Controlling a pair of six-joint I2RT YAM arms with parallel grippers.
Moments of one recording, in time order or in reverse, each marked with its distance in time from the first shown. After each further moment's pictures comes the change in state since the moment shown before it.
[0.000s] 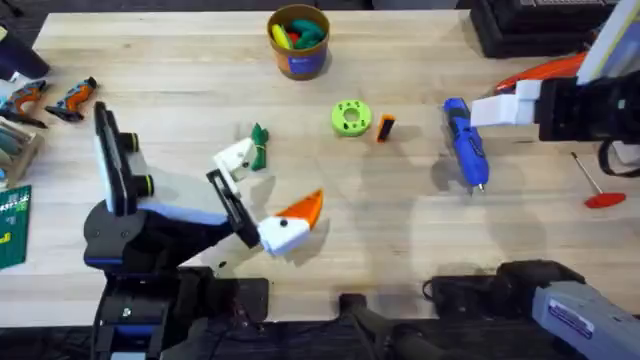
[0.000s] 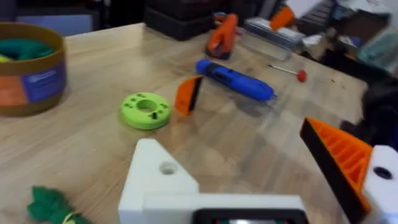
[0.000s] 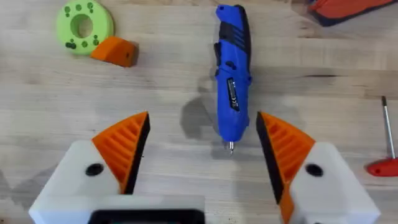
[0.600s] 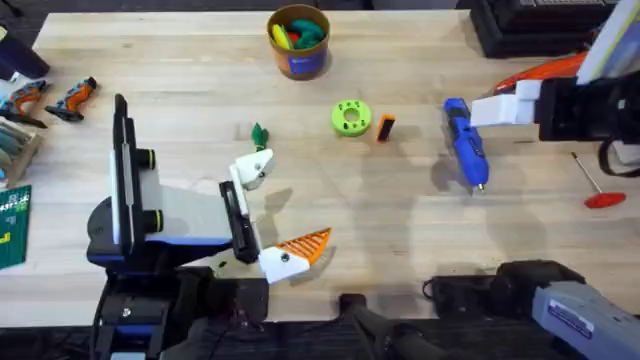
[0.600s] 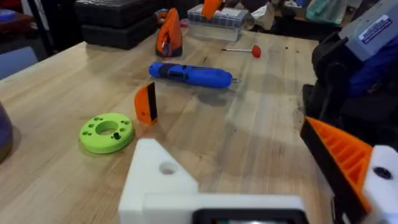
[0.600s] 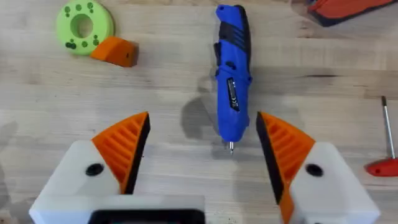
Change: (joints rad) left arm 0.000 0.000 0.001 -0.041 0.239 0.228; right arm 0.000 0.000 0.000 0.000 0.000 0.000
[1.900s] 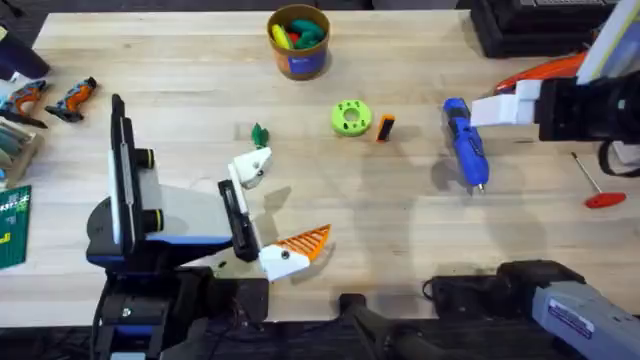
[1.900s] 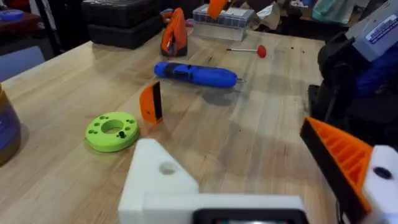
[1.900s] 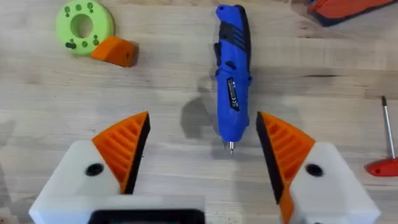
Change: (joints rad) left arm 0.000 0.000 0.000 0.004 -0.023 0.000; right arm 0.000 0.000 0.000 0.000 0.000 0.000
